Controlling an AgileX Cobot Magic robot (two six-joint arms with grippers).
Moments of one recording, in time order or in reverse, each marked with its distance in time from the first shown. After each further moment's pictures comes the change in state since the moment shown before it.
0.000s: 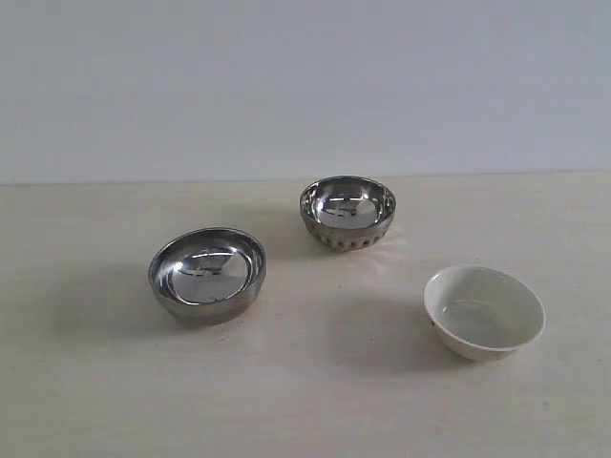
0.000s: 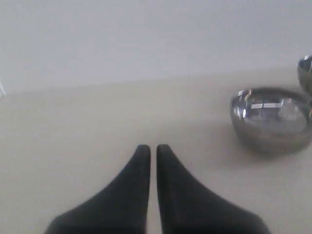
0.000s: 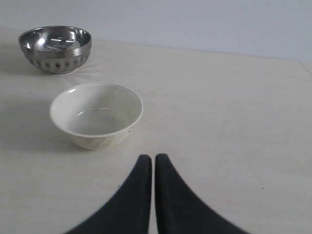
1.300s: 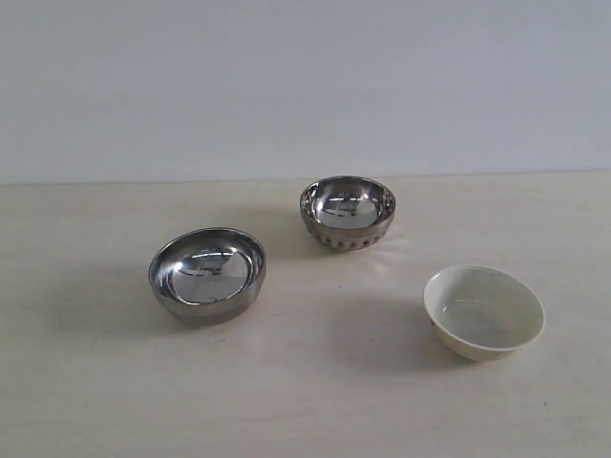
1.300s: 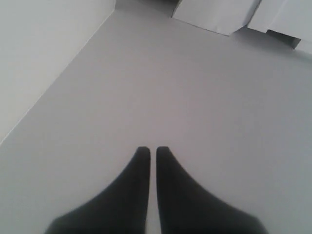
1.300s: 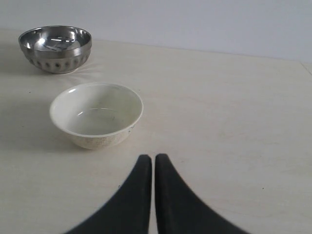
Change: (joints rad) left arm 0.000 0.240 -0.361 -0.068 -1.184 -0.360; right arm 0.000 0.000 0.000 0.000 0.000 0.000
